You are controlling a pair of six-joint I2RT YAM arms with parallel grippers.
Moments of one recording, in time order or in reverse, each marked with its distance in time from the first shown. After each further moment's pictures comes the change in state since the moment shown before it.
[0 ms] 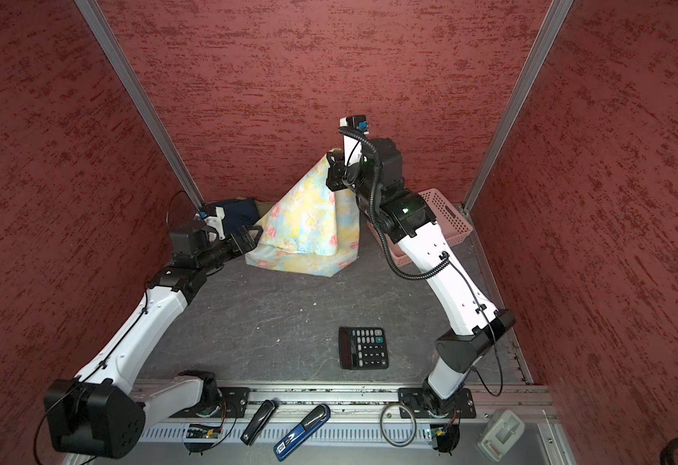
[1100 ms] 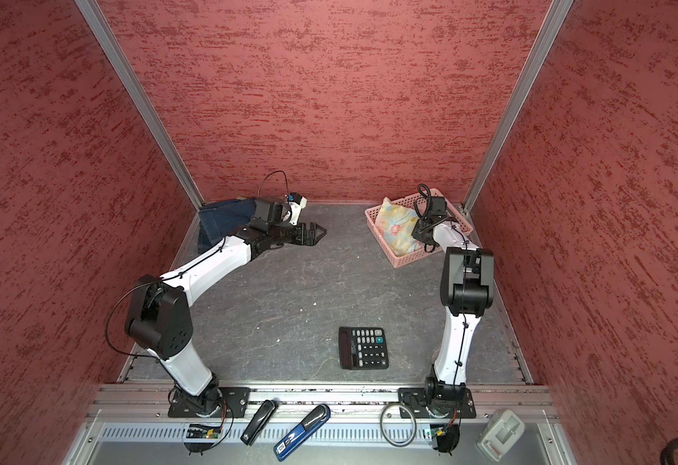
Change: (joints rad) left arm -0.356 0.609 0.453 -0.031 0.034 0.270; right arm -0.662 0.451 -0.374 -0.042 0.006 0.135
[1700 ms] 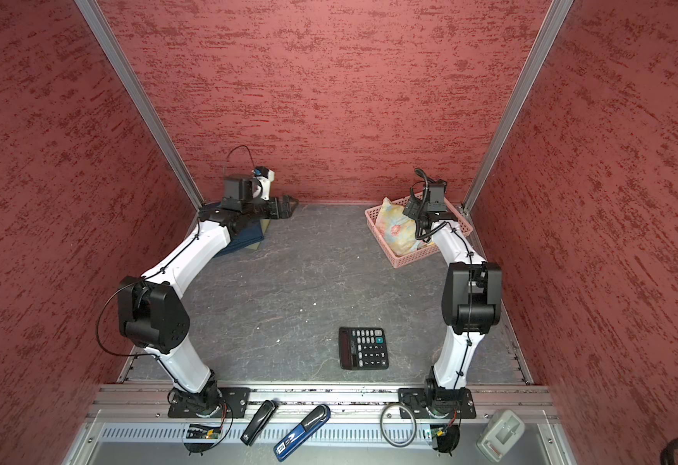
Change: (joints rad) left arm 0.138 0.005 0.145 -0.039 -0.053 0.055; right arm 0.039 -0.181 -0.063 0.181 0.078 0.064
